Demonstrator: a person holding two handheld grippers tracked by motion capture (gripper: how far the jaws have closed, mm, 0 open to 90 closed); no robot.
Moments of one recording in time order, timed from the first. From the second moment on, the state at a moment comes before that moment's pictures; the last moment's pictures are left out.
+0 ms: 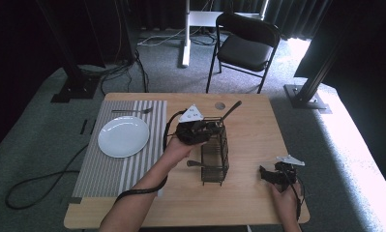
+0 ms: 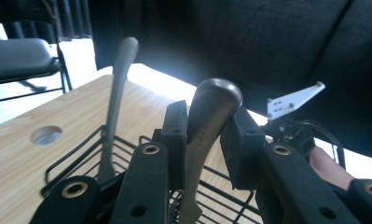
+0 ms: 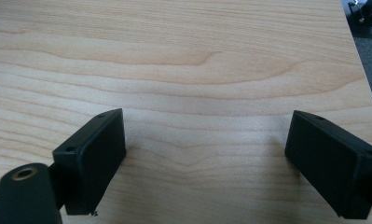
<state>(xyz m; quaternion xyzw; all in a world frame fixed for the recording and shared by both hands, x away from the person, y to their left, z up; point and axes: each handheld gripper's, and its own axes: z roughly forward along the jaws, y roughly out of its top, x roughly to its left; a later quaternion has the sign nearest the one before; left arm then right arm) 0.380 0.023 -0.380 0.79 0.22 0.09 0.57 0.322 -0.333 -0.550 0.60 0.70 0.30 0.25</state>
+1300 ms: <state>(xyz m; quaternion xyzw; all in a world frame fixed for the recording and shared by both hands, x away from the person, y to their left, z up) 0.385 0.009 -0.376 0.77 0.23 0.09 0.59 0.321 -0.334 -0.550 0.60 0.70 0.30 0.25</state>
